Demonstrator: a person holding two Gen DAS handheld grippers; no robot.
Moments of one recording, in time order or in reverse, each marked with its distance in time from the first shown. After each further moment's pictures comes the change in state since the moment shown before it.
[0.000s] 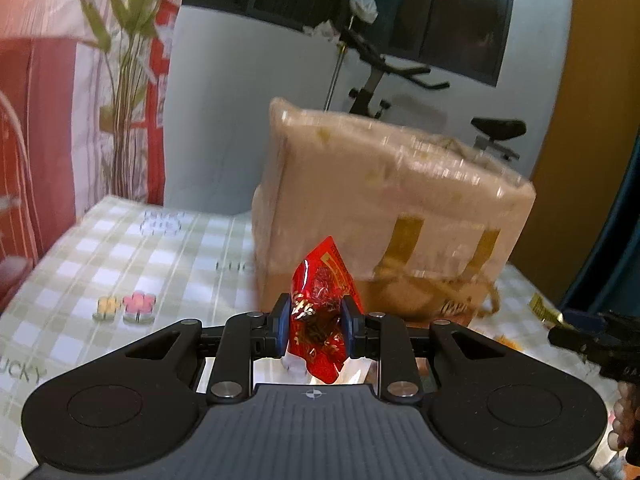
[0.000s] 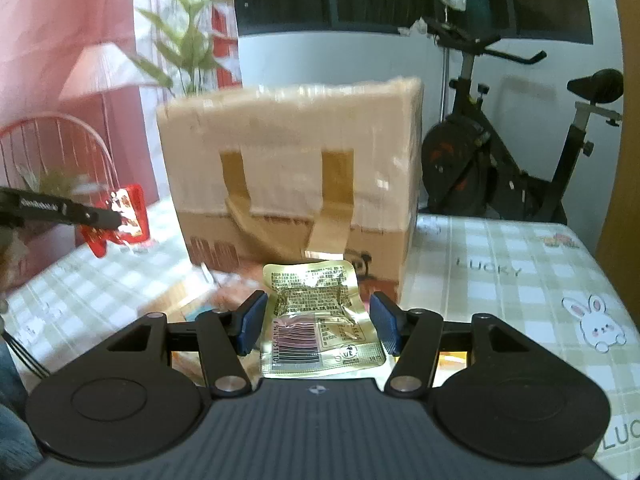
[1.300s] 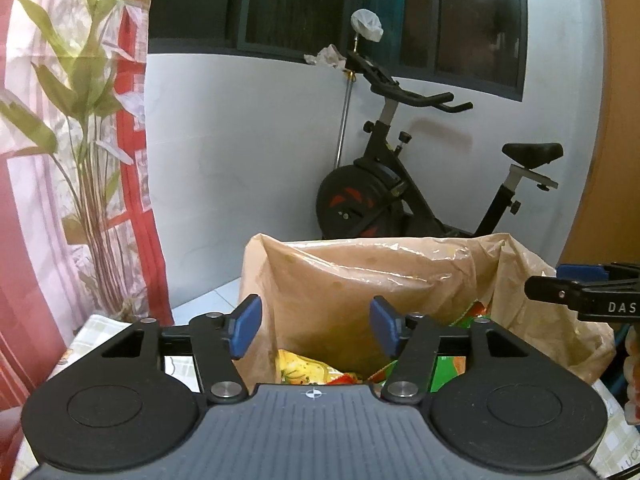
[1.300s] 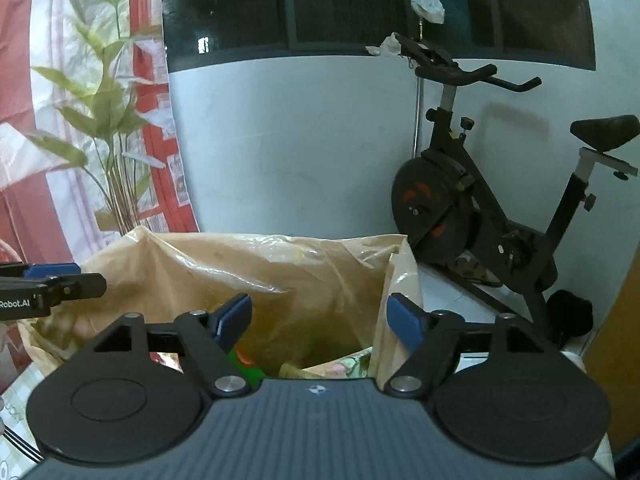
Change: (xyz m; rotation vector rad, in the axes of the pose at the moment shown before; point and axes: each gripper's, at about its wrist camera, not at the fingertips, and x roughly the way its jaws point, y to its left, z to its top) left arm 0.109 -0.014 0.149 0.089 -0.043 0.091; right arm 0.145 -0.048 0.205 0.048 -0.013 -0.098
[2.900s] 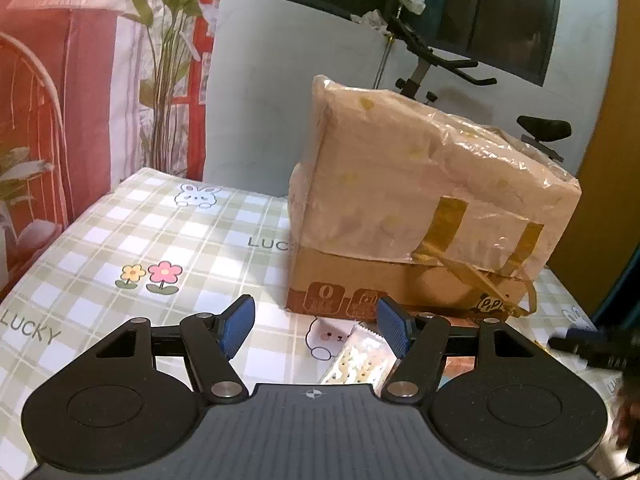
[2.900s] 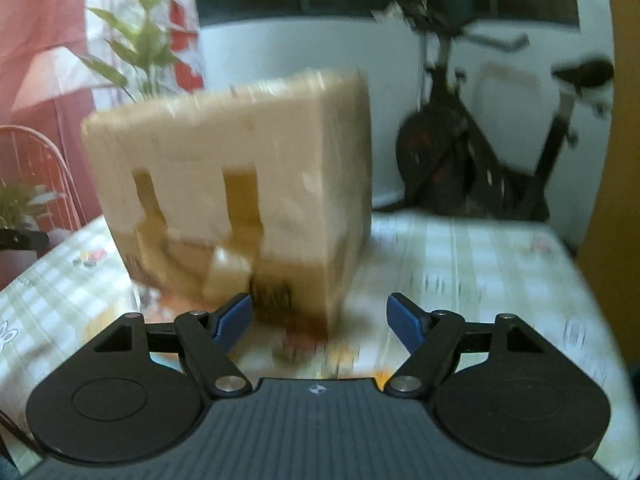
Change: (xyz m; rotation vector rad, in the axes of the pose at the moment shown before) left arm -0.101 0.023 -0.162 -0.166 0.108 0.036; right arm -0.097 -0.031 -0.182 -0.003 0.094 0.043
